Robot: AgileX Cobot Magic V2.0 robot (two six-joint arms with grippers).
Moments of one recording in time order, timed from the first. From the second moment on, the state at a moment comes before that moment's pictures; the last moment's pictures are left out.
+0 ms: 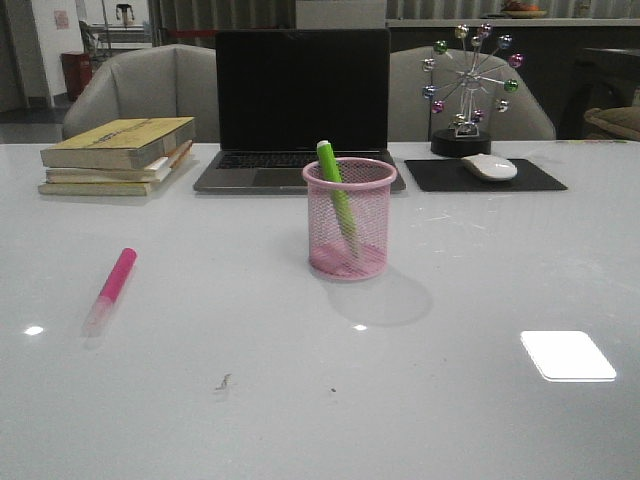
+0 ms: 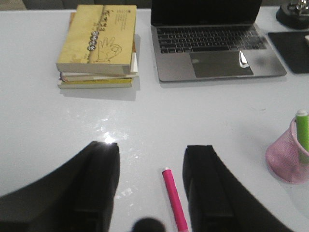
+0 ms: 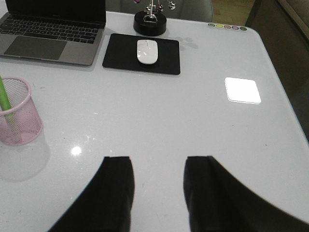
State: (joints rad) left arm -0.19 1.24 -1.15 -0.08 0.55 0.00; right arm -0.01 0.65 -0.81 -0.01 0.66 -0.03
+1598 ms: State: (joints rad) left arm -0.25 2.08 -1.49 -0.21 0.78 0.00; right arm -0.01 0.65 -0.81 -0.04 0.79 -0.03
